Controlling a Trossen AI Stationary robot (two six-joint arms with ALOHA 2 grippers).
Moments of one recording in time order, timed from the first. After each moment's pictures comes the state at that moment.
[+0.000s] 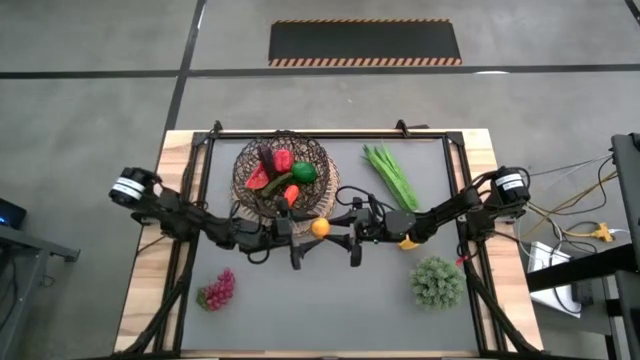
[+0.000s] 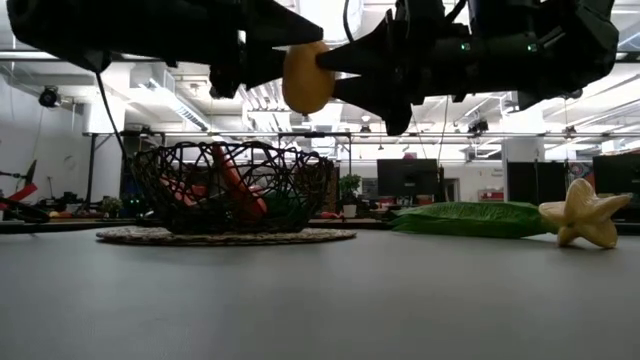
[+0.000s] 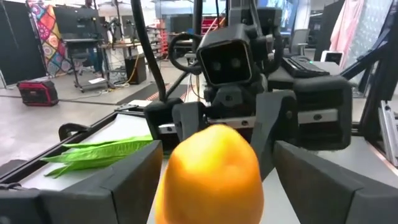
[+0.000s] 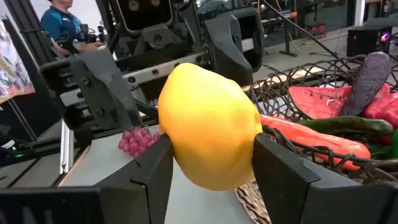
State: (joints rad) left arm -0.31 1.54 0.60 0.98 -0.53 -0.02; right arm 0.17 1.74 0.63 1.11 0.21 0.22
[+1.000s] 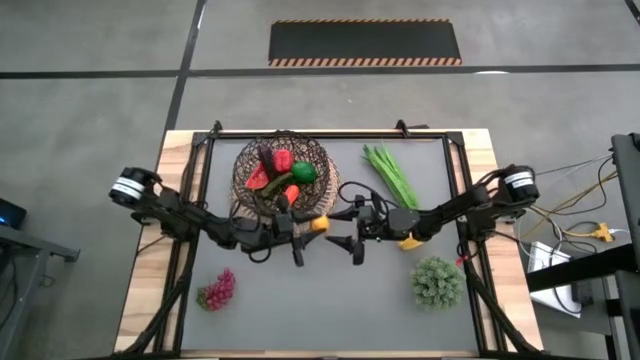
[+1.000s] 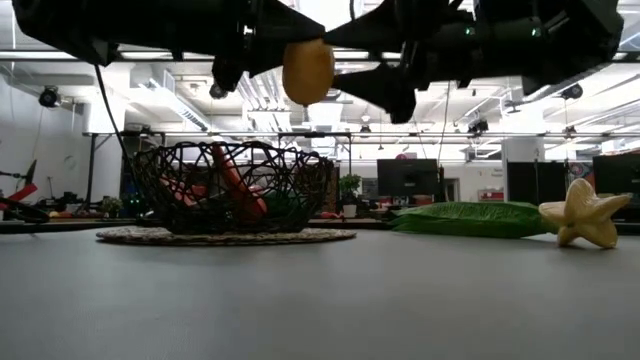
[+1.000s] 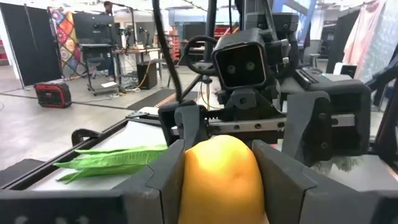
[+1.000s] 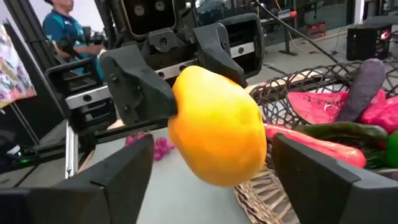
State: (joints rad) left arm -0.30 1.54 0.63 0.99 -0.58 -0.02; right arm 0.17 1.66 0.63 1.03 0.21 0.23
